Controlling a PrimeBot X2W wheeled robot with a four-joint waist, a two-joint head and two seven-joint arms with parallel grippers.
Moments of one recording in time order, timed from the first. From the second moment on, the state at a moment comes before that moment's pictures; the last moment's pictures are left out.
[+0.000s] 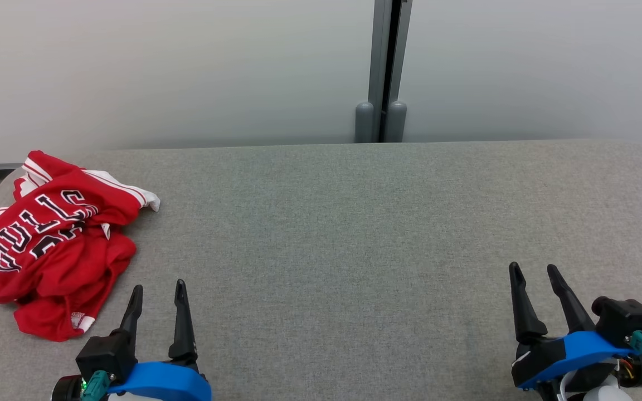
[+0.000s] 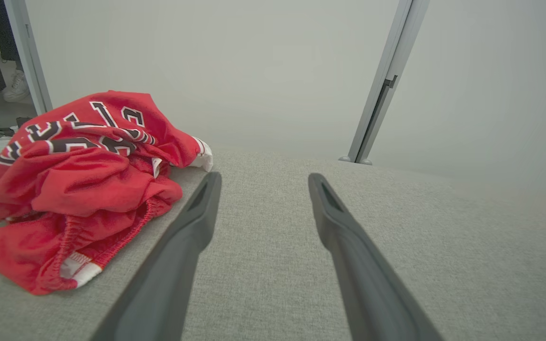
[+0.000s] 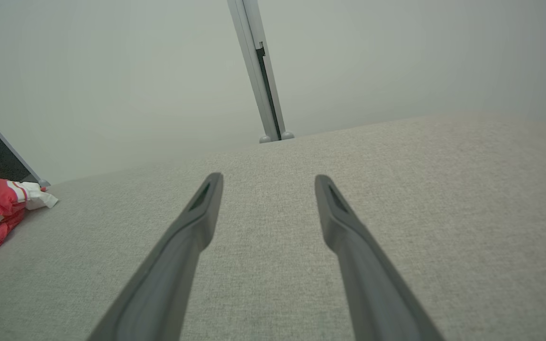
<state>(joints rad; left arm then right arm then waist) -0.02 0.11 -0.15 0.26 -0.32 0.04 -0.22 -0.10 -0.04 -0.05 0.31 0.27 0.13 -0.16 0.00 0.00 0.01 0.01</state>
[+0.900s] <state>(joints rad) -0.02 0.12 -0.17 0.30 -0.24 0.07 -0.24 -0.10 -0.05 -0.05 0.32 0.11 0.13 -0.16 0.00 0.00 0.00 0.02</state>
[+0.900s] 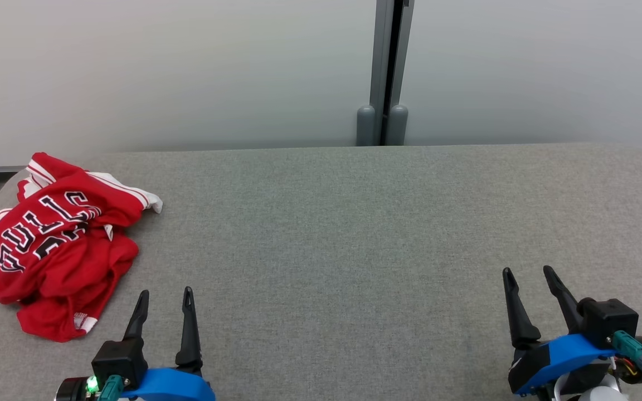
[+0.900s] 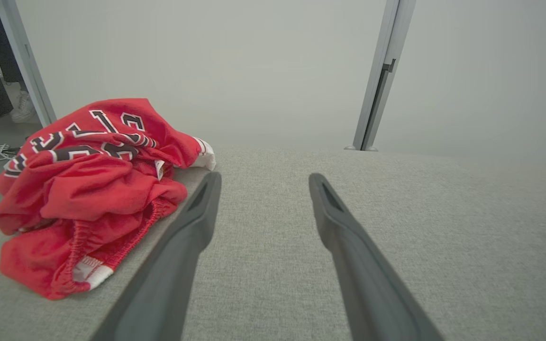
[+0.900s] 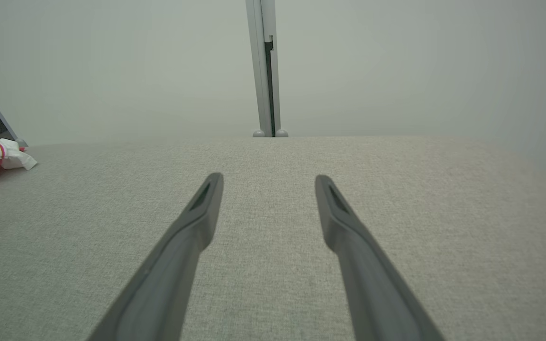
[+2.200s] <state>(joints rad) 0.06 0.15 -0.17 0.14 -0.26 0.15 -0.18 -0.11 -0.05 0.01 0.27 0.08 0.13 -0.13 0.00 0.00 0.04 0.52</state>
